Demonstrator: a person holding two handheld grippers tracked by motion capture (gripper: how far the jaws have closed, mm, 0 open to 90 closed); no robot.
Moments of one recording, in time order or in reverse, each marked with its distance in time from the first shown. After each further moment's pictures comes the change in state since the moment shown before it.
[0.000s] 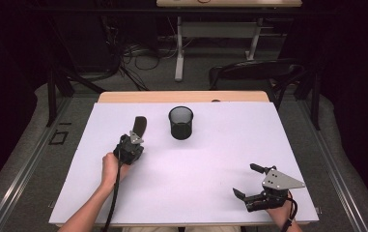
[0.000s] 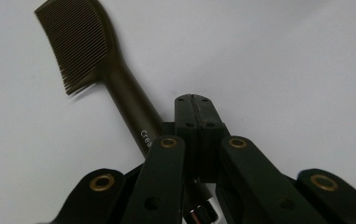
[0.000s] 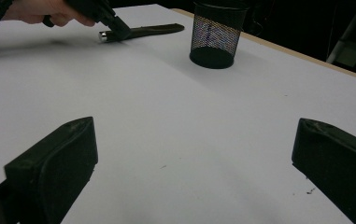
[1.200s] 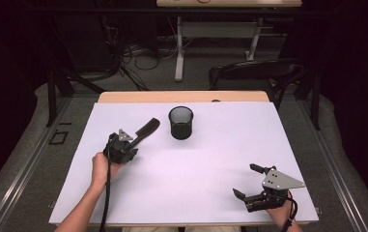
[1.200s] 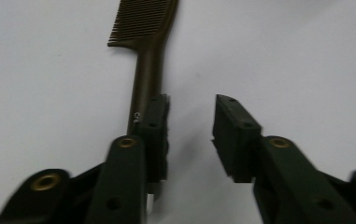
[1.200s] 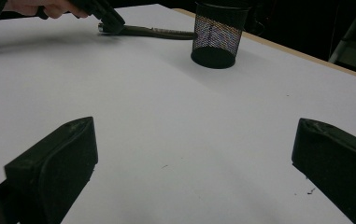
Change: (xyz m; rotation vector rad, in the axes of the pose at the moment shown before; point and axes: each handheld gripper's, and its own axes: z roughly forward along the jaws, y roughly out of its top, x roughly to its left) left arm 0.024 -0.009 -0.019 -0.012 -0.055 -0.064; right arm 0.000 0.000 0.000 0.003 0.008 0.000
